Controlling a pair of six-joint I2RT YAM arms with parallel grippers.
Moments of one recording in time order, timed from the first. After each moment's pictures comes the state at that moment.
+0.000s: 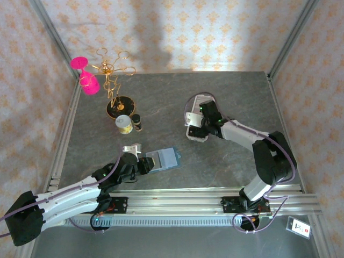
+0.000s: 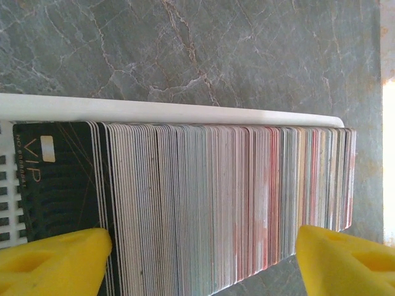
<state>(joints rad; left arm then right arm) -0.82 0.77 0.20 -0.04 -0.07 -1.01 0.48 1.61 0.96 -0.21 0.10 -1.03</state>
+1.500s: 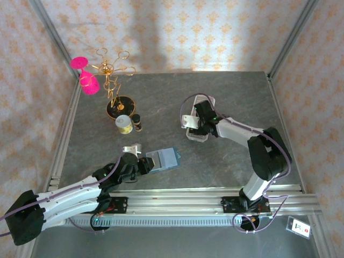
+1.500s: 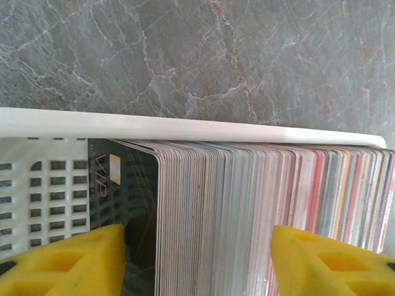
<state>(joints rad) -0.82 0.79 0.20 -0.04 -0.07 -1.03 0.51 1.67 1.03 -0.31 0.11 -1.04</state>
